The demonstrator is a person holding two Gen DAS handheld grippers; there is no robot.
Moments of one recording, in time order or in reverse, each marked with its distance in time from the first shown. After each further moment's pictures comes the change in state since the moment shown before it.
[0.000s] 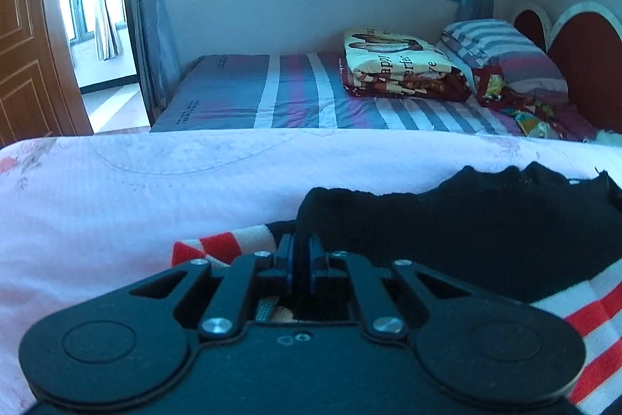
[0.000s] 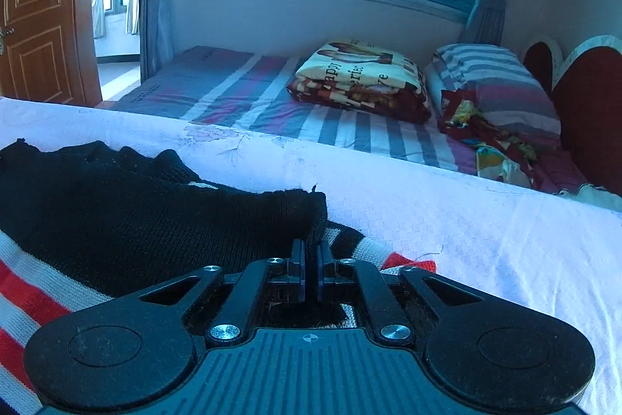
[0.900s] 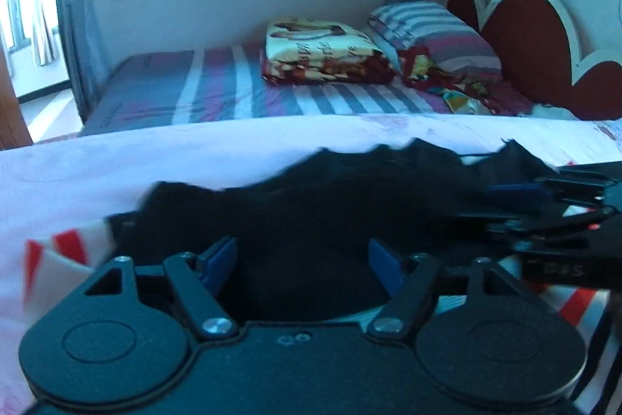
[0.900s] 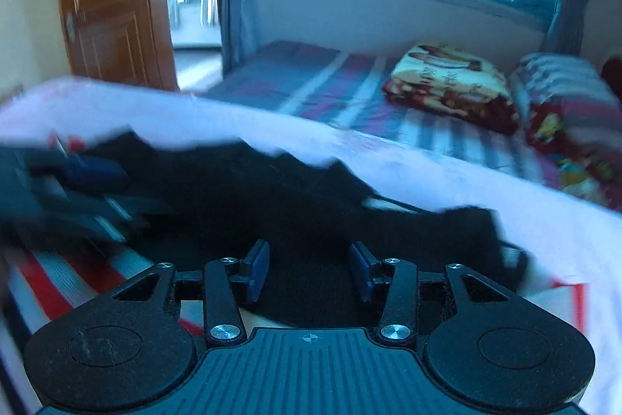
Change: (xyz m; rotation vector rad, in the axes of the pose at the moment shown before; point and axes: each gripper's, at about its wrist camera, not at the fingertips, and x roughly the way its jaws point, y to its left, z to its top) left arm -0.005 -0.066 -0.010 0.087 0.020 -0.163; right arm -0.009 0.080 0.006 -0.103 0.015 0.198
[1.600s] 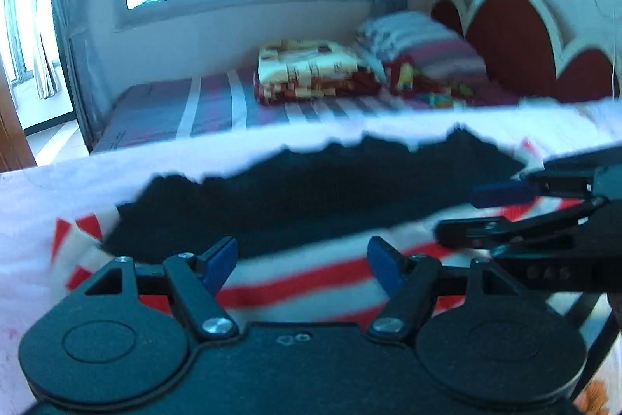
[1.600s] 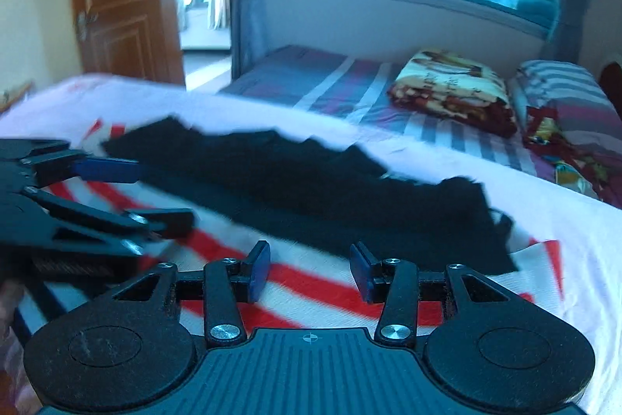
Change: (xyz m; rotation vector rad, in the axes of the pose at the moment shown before) left arm -0.051 -0.048 -0.028 0.058 -0.045 0.004; right arm -0.050 0.039 -0.018 -0.008 0.010 0.033
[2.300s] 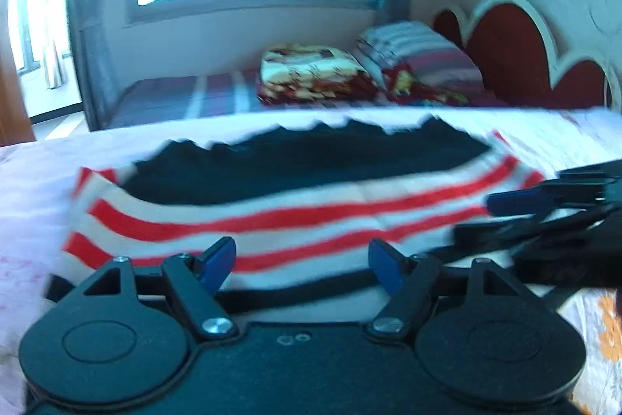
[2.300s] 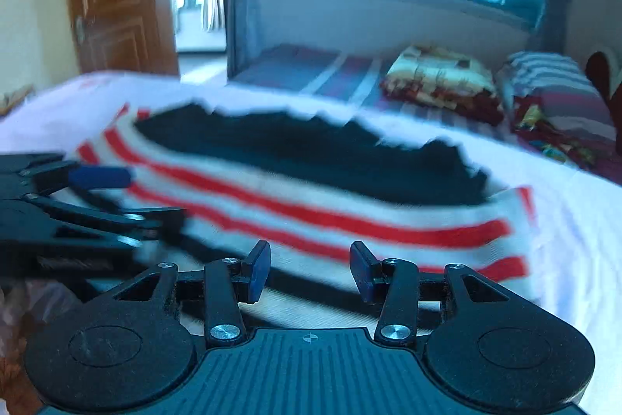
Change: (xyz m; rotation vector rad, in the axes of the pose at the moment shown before) left arm -0.045 -0.022 -0.033 -0.033 -0.028 -0.013; right arm -0.041 0.025 -0.034 0.048 0.012 -0.021
